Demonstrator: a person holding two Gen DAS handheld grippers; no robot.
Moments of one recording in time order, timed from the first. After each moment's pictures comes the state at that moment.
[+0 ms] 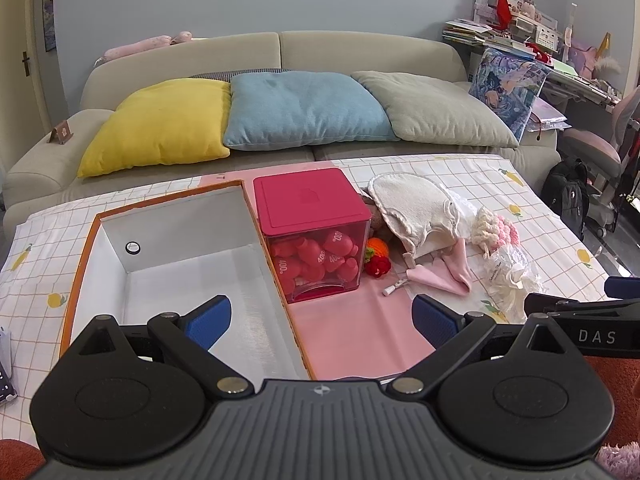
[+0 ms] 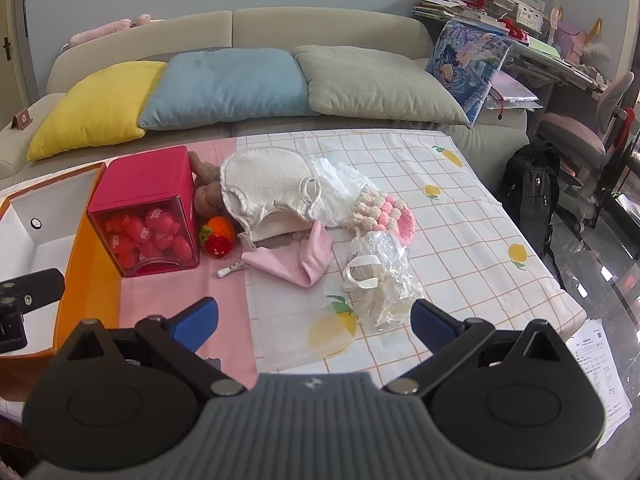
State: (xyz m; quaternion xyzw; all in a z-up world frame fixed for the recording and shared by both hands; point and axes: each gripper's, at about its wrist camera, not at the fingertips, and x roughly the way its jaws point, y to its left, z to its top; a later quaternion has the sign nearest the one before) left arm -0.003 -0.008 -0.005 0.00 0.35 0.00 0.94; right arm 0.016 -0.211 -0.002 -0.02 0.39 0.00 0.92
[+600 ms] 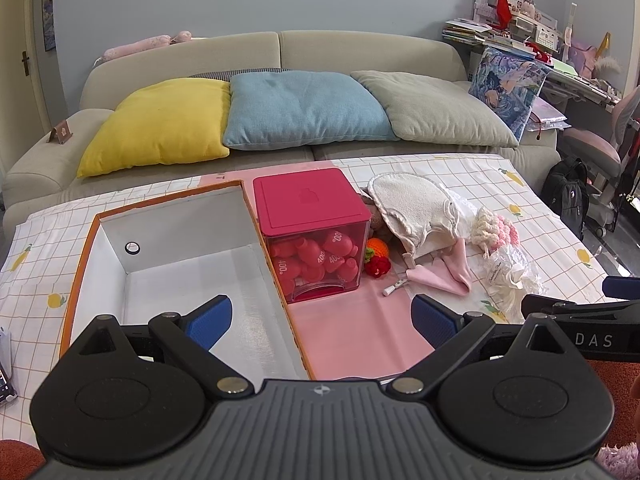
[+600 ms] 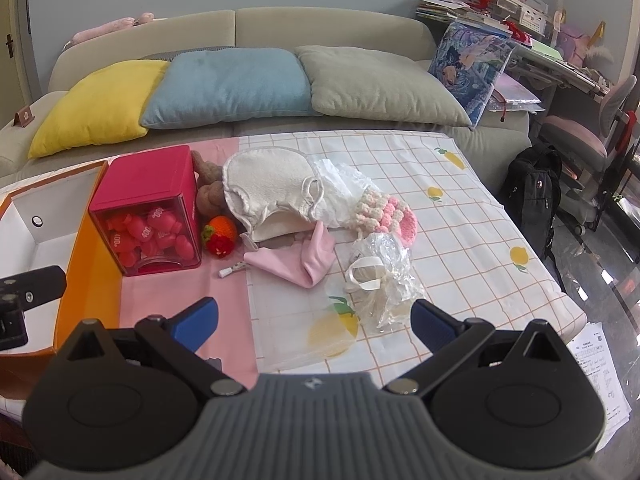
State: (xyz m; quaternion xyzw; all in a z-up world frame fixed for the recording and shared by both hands) left arm -0.003 -0.008 -0.005 0.00 0.35 0.00 0.94; right arm 0.018 -0.208 -0.002 -0.02 0.39 0.00 0.92
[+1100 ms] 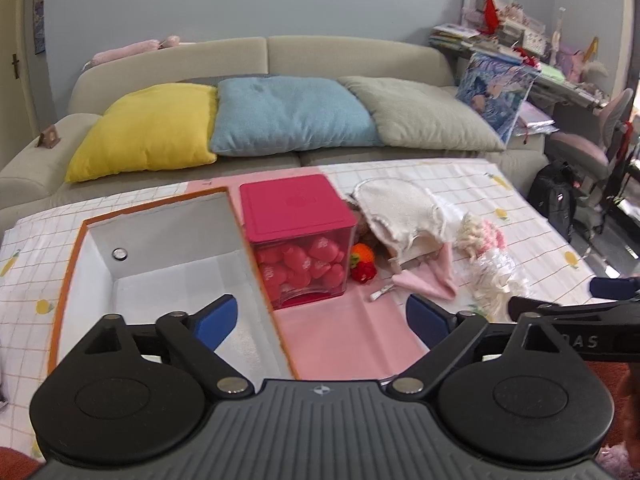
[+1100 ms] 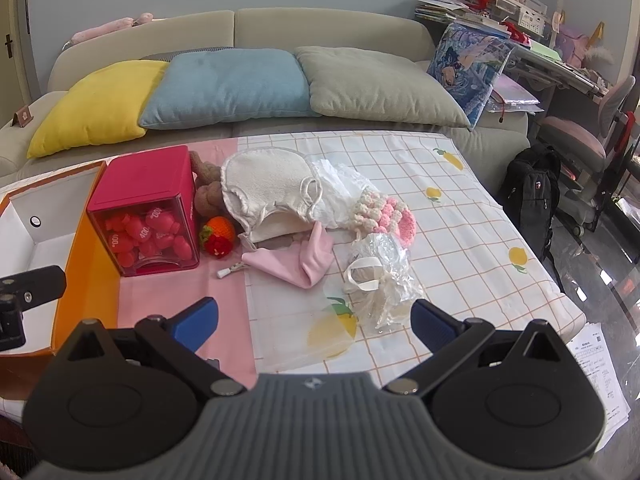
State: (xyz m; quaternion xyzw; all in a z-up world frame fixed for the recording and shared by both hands) left arm -0.002 -0.009 -0.001 -0.01 0.34 -0.04 0.94; right arm 0.018 -0.209 -0.003 -0.02 0.38 0.00 0.92
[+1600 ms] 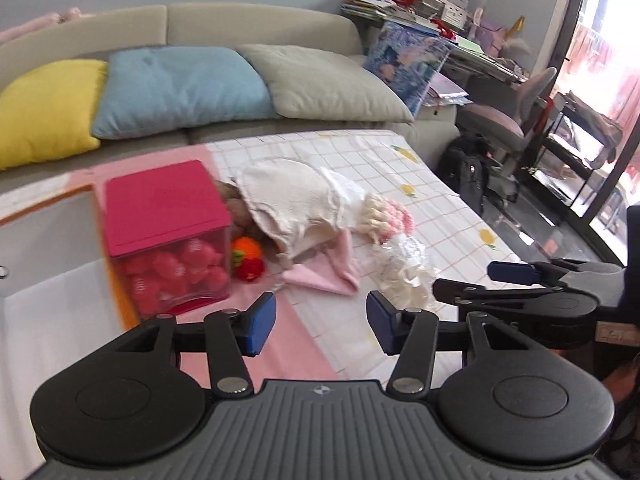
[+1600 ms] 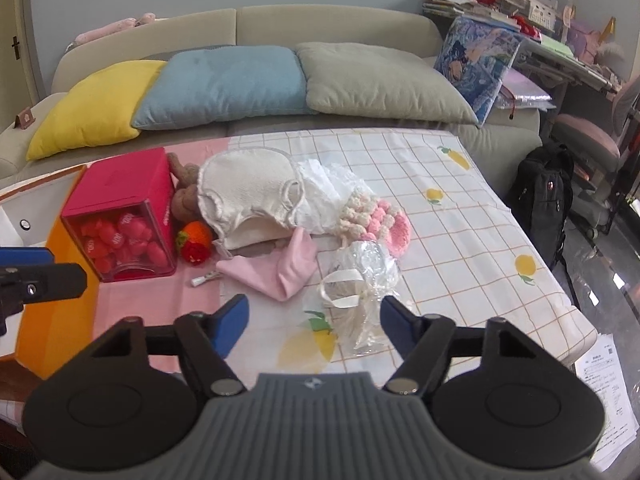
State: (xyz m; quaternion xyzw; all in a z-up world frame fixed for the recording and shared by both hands) left arm 0.060 -0.054 -0.015 -0.04 0.39 -0.19 0.90; right arm 0.059 -0.256 -0.024 -0.02 0.40 0.01 0.92
